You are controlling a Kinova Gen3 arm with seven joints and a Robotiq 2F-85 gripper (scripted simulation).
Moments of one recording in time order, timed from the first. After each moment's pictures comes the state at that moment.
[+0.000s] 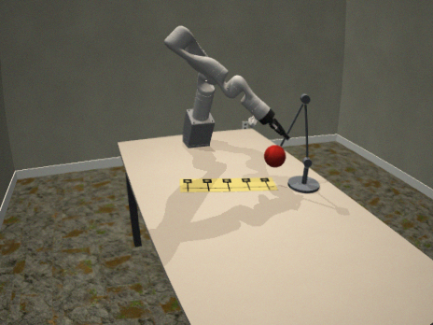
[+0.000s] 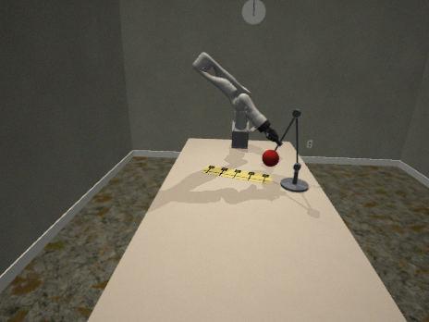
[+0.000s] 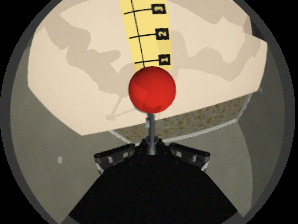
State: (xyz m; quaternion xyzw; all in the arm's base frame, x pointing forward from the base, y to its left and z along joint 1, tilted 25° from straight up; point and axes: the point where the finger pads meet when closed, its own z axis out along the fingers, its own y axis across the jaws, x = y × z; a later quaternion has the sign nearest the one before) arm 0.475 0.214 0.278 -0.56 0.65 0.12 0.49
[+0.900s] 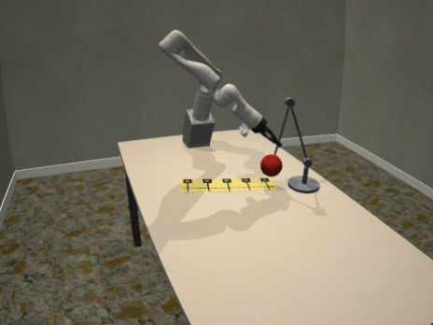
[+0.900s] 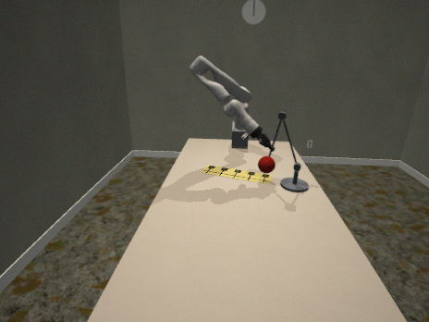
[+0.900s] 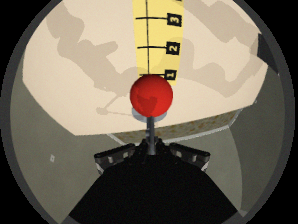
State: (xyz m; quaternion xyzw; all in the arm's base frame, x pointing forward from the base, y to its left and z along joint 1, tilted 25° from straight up) arm 0.490 0.175 0.250 -0.60 0.63 0.14 0.47
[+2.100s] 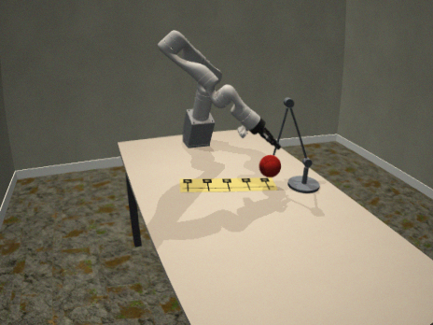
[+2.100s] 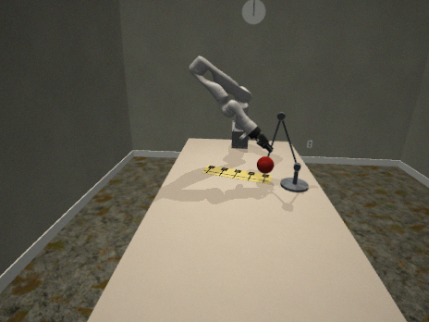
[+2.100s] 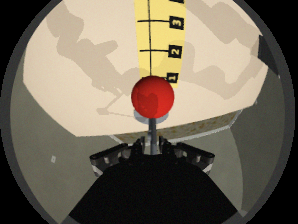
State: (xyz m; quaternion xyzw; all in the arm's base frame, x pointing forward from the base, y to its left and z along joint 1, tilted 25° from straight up) arm 0.495 0.164 0.249 -0.60 0.63 0.13 0.47
